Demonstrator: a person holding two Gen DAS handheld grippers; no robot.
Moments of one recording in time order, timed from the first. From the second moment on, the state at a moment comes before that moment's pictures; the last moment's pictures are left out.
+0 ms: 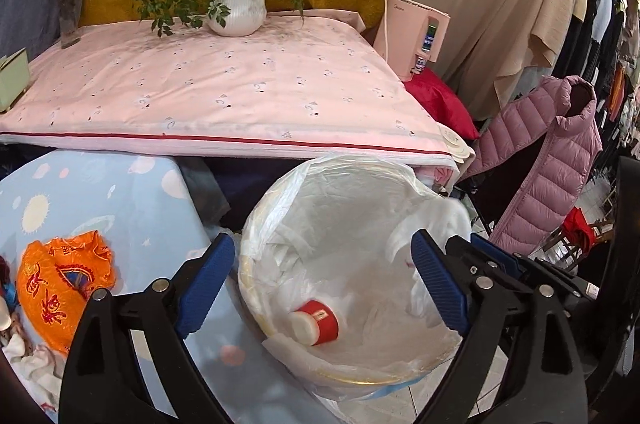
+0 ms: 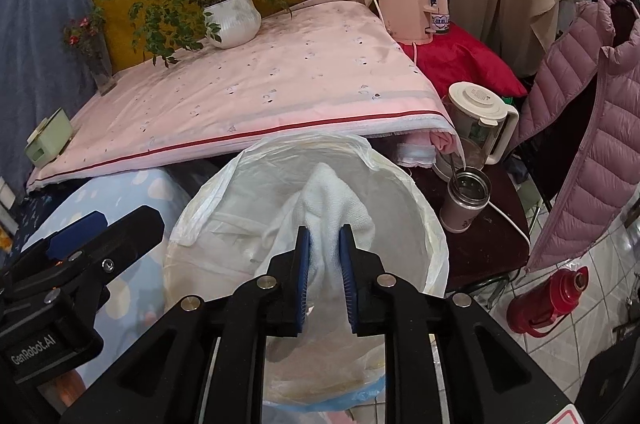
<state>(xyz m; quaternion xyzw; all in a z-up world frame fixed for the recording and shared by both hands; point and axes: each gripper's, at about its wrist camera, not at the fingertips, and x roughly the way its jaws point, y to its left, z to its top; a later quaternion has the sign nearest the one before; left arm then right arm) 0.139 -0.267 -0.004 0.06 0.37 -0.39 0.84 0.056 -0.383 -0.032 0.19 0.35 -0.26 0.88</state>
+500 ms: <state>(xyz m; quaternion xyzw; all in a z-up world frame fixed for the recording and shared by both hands) 0.153 -0.180 0.001 0.04 0.38 -0.26 0.89 0.067 -0.331 -0.004 0.17 0.33 -0.23 0.90</state>
